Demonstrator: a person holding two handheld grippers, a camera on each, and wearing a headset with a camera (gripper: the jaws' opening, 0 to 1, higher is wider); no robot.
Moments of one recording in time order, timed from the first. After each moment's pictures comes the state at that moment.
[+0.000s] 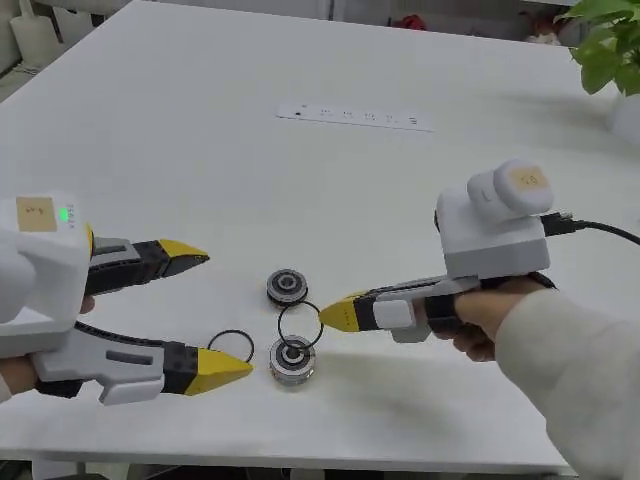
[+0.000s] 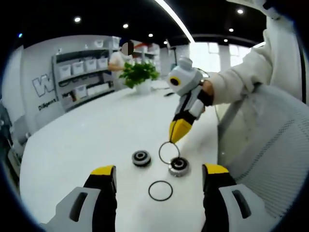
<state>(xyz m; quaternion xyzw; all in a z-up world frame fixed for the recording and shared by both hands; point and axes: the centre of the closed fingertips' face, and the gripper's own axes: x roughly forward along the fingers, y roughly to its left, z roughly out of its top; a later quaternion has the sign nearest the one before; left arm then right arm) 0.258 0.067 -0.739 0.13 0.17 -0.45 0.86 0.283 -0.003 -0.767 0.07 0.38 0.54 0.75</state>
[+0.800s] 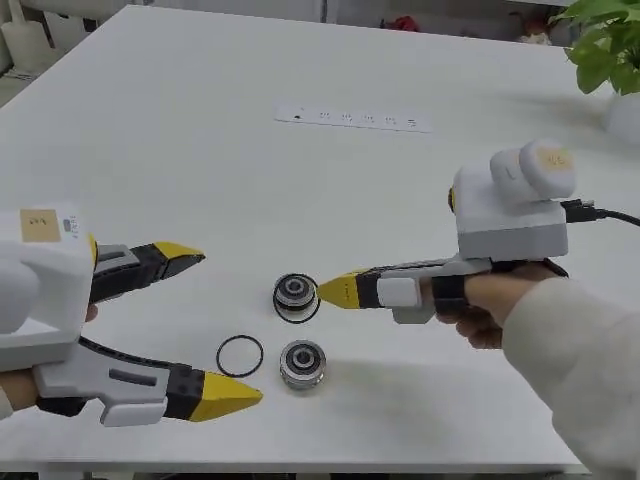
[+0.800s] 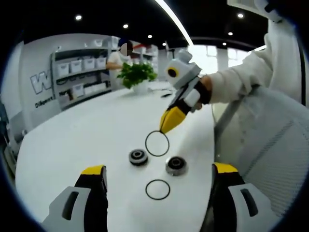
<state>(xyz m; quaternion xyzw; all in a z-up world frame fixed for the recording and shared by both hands) 0.256 0.065 -0.743 0.12 0.18 -0.47 0.85 0.283 0.018 -0.735 0.10 0.35 0.54 0.76</state>
